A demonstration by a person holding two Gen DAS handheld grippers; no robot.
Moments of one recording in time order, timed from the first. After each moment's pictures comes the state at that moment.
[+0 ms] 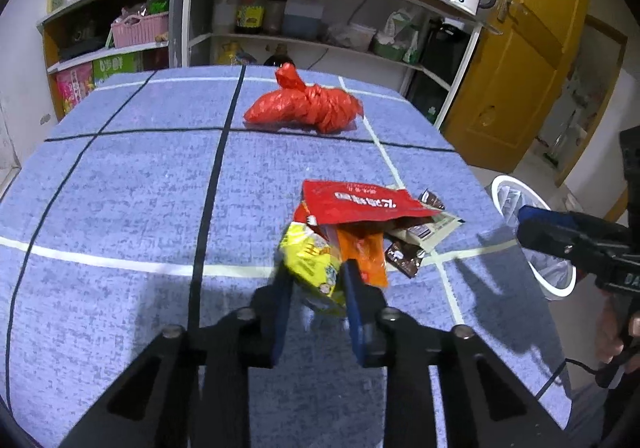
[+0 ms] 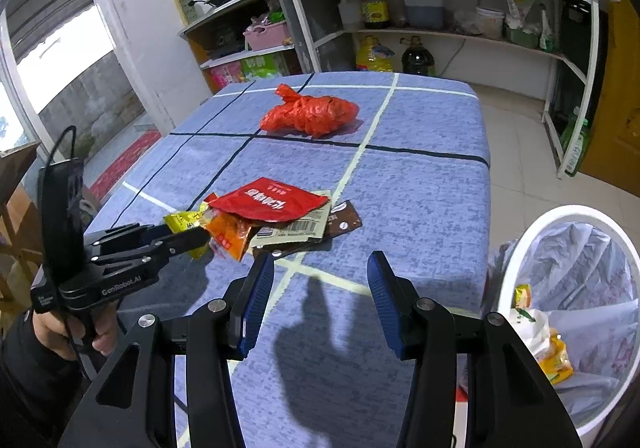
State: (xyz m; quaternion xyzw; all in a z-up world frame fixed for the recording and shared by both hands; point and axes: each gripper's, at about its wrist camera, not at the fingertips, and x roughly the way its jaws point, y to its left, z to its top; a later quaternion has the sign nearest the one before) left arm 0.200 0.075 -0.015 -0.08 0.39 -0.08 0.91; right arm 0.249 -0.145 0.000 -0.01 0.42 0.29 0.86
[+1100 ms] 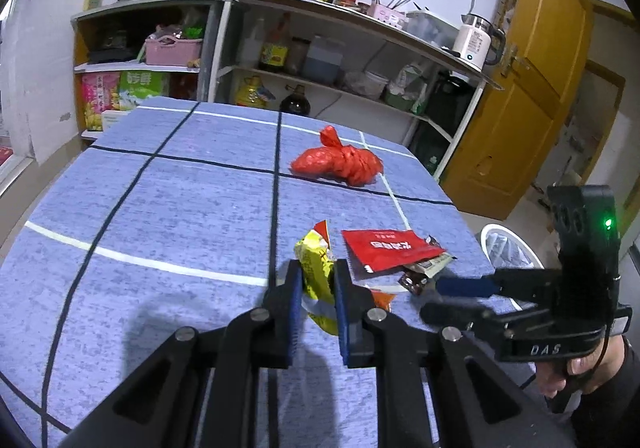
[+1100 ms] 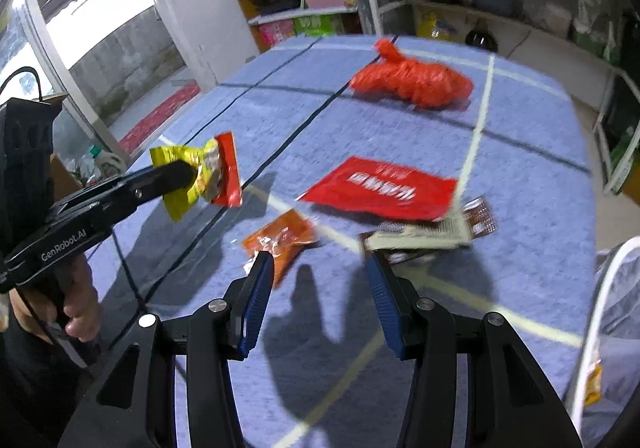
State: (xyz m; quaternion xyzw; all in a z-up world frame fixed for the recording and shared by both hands) left arm 0.164 0.130 0.016 -0.13 0.33 -0.07 0.93; right arm 0.247 -0.054 -0.028 -0.04 0.48 0.36 0.80
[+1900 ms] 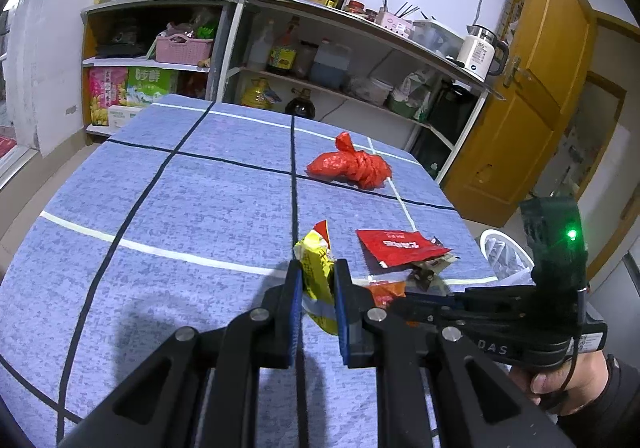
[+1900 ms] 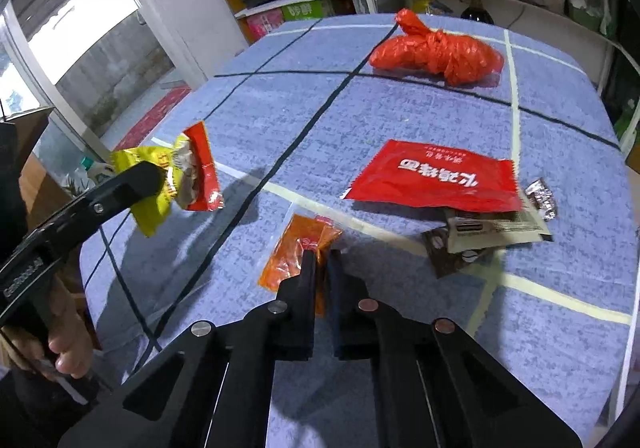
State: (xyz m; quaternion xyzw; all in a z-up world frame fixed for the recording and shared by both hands) left arm 0.147 0.151 0.017 -0.14 0.32 -0.07 0.93; right arm 0.238 -0.030 -0.034 -0.02 0.47 0.34 0.81
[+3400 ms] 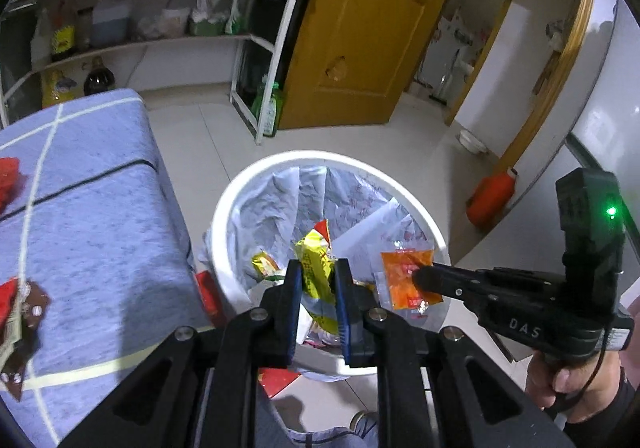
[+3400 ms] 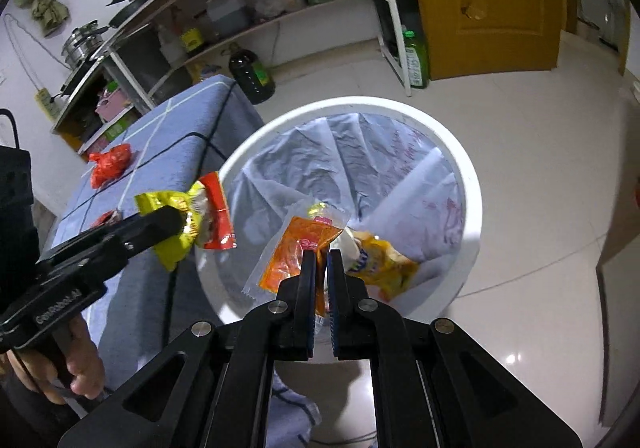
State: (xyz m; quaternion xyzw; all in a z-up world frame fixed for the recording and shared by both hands) left arm 0.254 -0.196 -0.002 -0.03 0.40 -0.31 0.86; right arm 0.230 -0.391 -0.038 0.14 0.46 0.05 0.88
